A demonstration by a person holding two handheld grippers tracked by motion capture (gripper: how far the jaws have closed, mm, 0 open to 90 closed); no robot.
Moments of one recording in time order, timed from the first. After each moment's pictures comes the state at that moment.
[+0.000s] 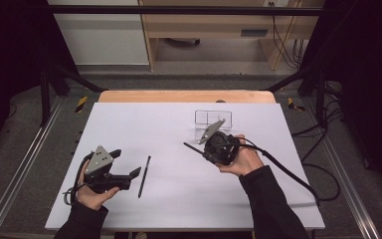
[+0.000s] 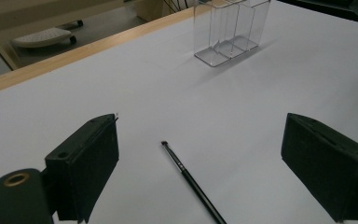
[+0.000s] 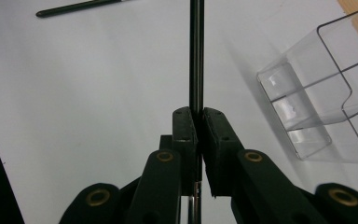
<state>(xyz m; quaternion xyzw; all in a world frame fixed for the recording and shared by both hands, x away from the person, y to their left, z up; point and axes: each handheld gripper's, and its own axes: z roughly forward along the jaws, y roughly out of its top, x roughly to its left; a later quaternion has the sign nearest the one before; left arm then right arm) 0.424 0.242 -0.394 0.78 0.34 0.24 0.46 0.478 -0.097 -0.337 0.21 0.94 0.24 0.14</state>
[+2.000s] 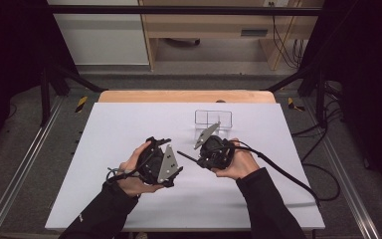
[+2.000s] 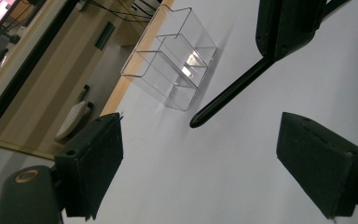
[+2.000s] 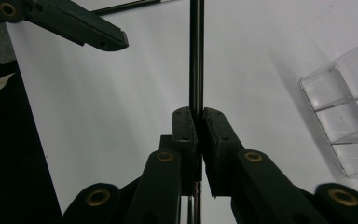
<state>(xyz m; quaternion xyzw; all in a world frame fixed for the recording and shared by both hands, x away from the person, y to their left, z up) 0.430 0.110 -0.364 0.87 0.08 0.36 0.32 0.473 -0.087 -0.343 0.20 0.94 0.25 0.08</state>
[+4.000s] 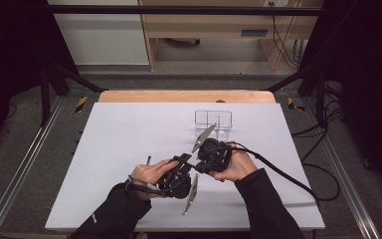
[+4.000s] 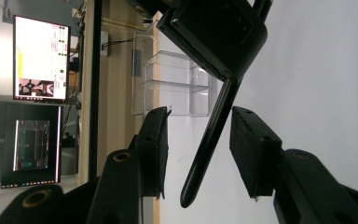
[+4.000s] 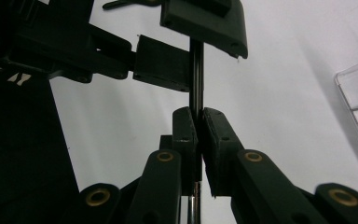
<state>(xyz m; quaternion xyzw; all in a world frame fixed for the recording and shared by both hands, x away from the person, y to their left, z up) 0.408 0.066 -0.401 0.84 -0.13 0.50 0.17 0.473 -0.082 -0.350 0.18 0.95 0.24 0.04</state>
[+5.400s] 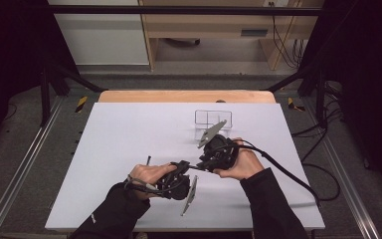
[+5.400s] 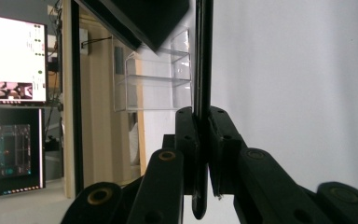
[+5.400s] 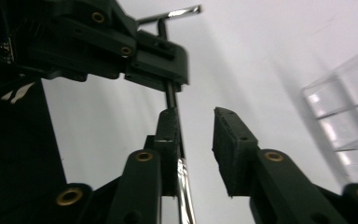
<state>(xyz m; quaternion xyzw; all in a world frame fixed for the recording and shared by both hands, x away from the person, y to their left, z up) 0.408 0.071 -0.400 0.86 -0.14 0.47 0.15 0.470 -0.096 -0.335 0.19 0.94 0.28 0.07</state>
